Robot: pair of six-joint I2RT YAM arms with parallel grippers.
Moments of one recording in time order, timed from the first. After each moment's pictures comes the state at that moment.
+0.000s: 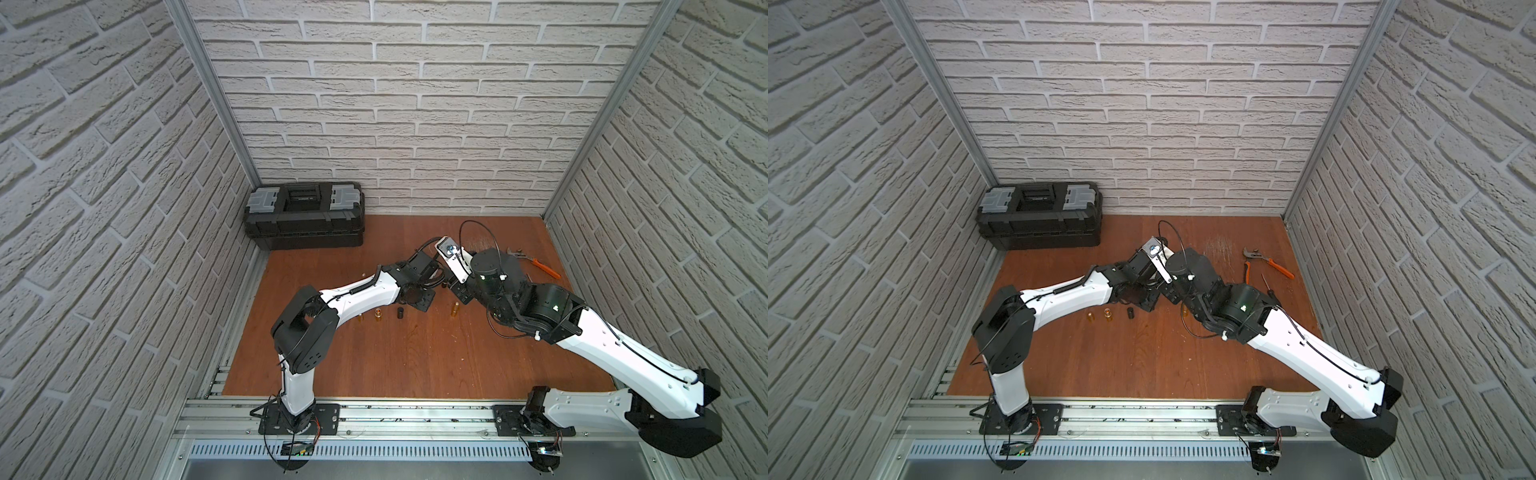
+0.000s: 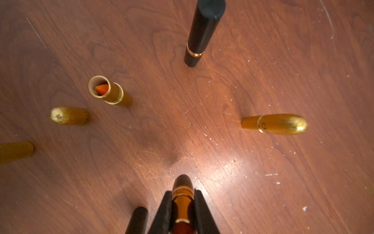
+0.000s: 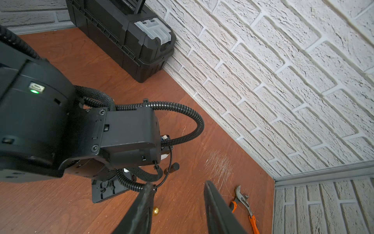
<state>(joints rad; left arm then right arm) -0.85 1.86 1.39 -0.60 -0.02 -0.24 0.90 1.17 1.37 -0.74 0.54 -0.22</state>
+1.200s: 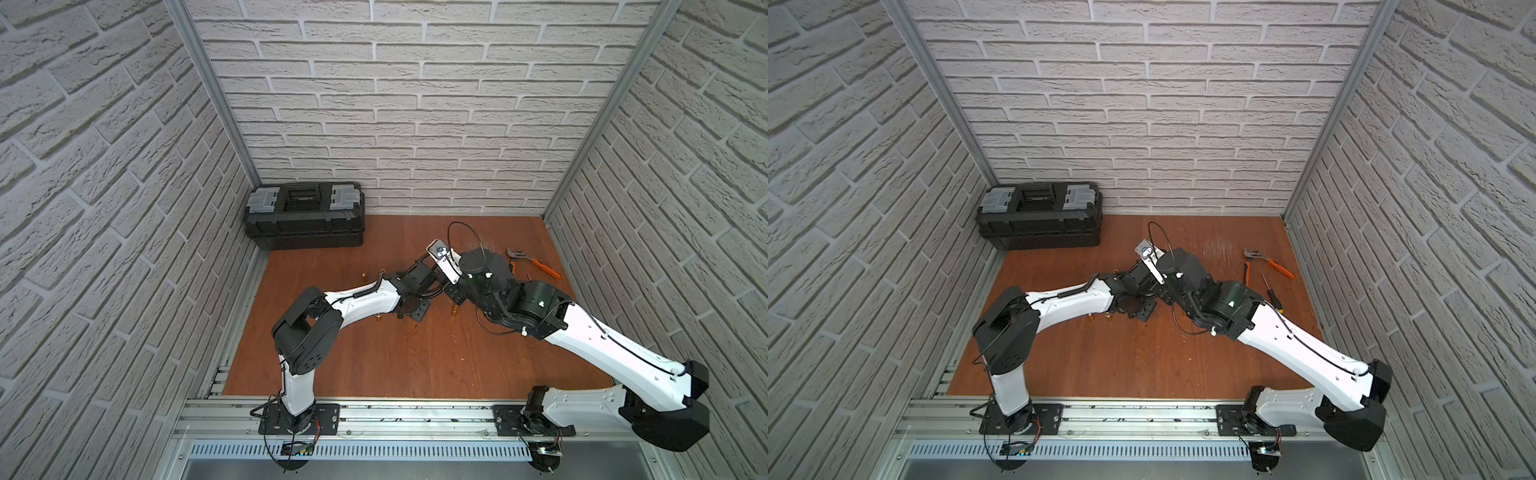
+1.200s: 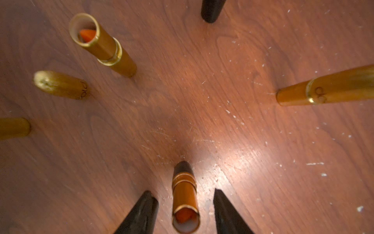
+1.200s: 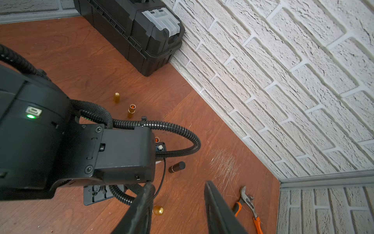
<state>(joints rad) -0.87 1.84 1.31 -0.60 -0.08 -0.22 0.90 1.22 1.37 -0.74 0.52 -0.22</state>
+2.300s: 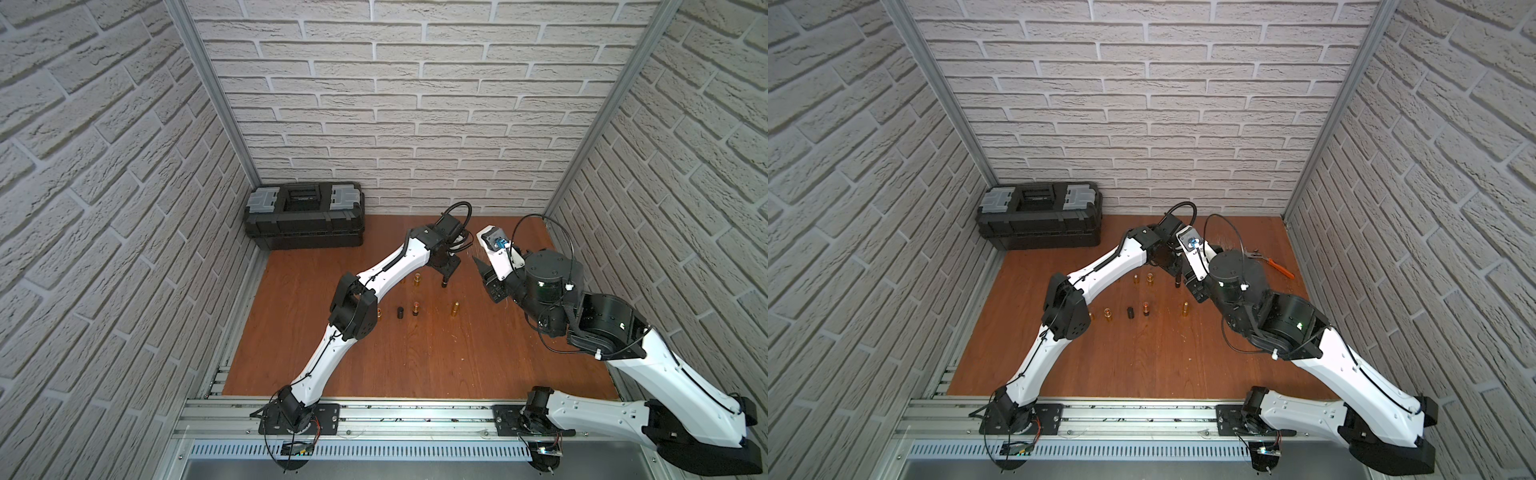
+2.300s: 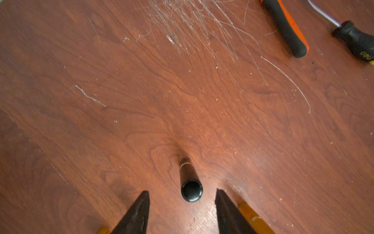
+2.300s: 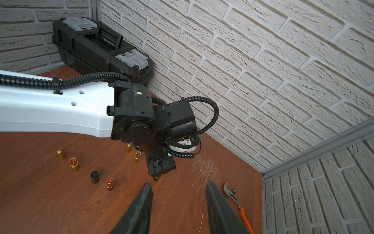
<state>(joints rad) -0.81 2.42 2.39 -1.01 0.04 -0.03 0.90 1.02 1.45 -0.83 0.61 -0.18</state>
